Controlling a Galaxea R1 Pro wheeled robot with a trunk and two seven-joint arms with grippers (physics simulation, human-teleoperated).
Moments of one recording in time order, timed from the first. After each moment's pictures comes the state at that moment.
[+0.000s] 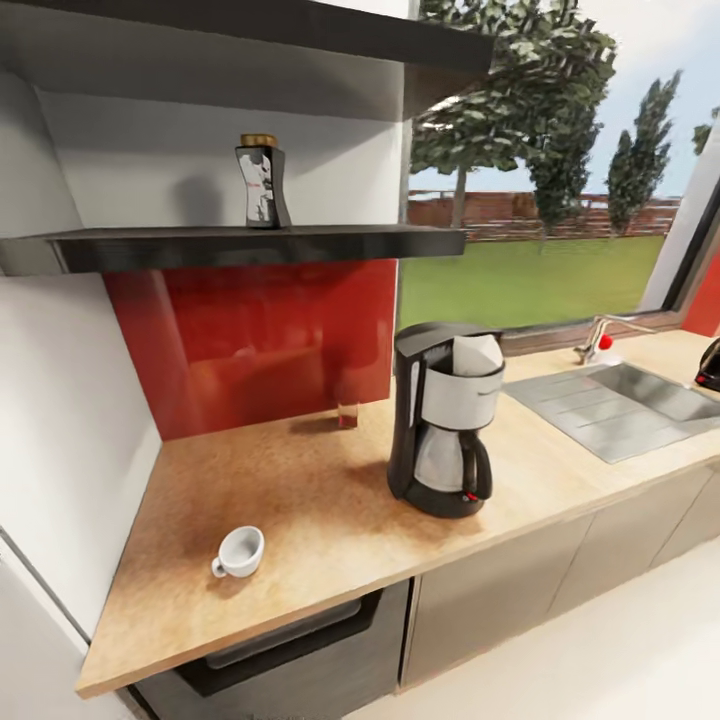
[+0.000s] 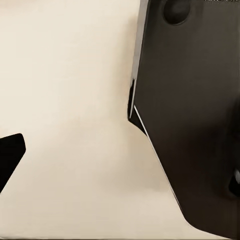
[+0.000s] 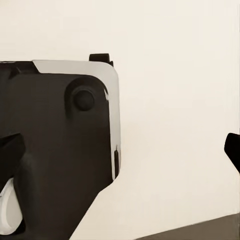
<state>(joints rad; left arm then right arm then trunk) 0.04 0.02 0.00 0.00 0.10 -0.15 0.13 -0.22 -0.16 -0.50 -0.02 0.48 0.10 0.17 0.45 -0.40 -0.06</state>
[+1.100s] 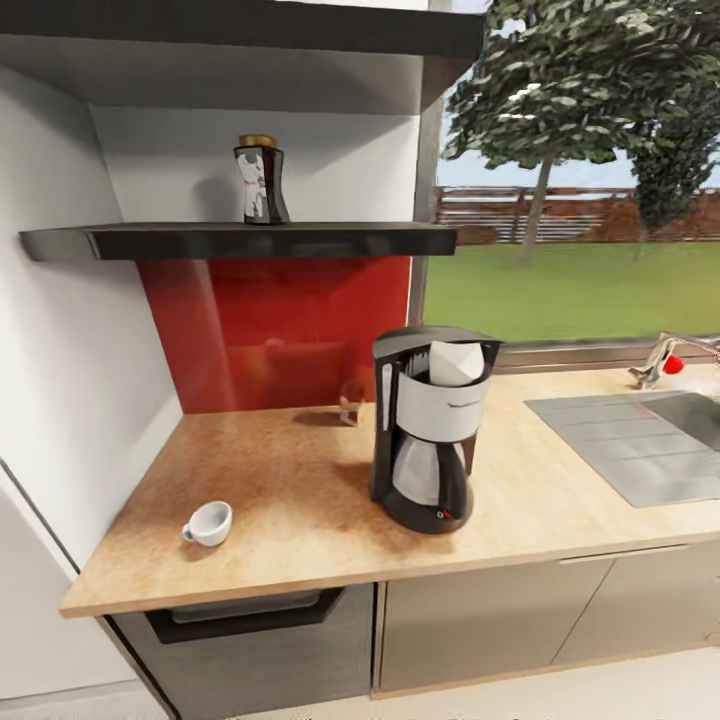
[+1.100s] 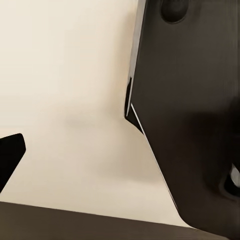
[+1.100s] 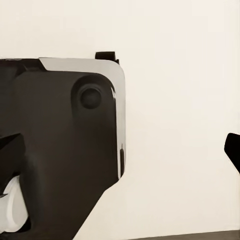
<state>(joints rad) 0.04 0.01 0.00 0.00 0.12 -0.15 0.13 -0.22 -0.14 -0.50 -0.02 0.49 0.09 0.17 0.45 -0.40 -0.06</state>
